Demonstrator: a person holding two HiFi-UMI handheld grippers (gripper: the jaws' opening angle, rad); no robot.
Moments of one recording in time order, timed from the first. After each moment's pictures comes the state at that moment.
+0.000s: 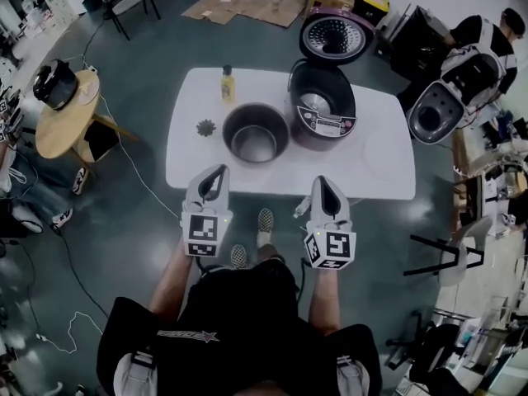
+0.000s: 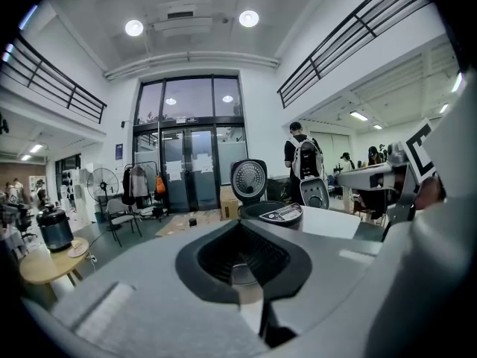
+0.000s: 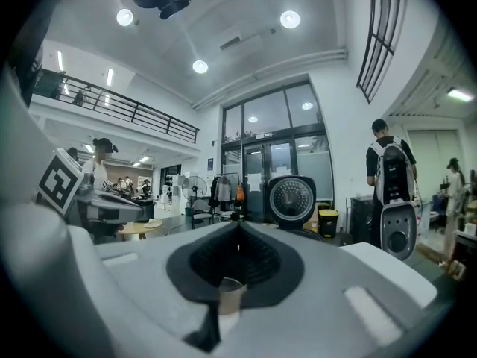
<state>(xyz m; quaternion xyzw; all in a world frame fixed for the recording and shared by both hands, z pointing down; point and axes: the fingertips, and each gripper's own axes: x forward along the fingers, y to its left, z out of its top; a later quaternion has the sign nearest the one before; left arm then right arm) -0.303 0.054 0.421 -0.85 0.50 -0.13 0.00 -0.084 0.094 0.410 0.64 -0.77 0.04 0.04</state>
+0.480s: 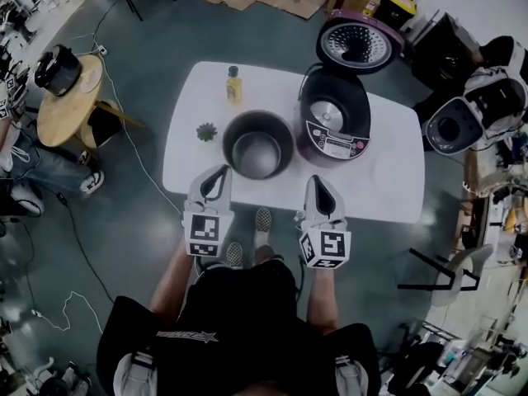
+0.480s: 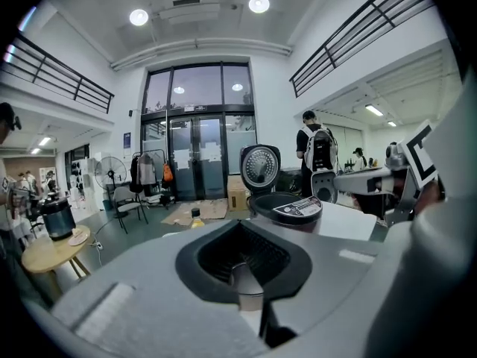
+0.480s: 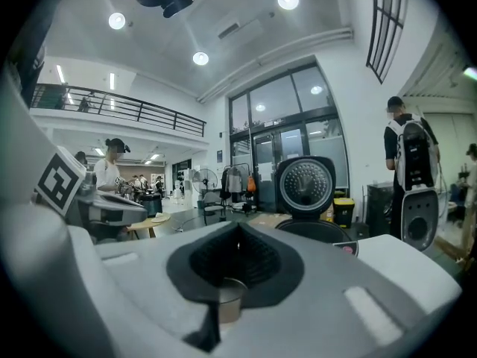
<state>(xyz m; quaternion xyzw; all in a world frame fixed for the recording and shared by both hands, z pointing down) -0.288 -0.012 0.451 -0.83 0.53 -0.16 -0.04 -0.085 0.006 0.443 0.59 -0.80 0.07 0.06</state>
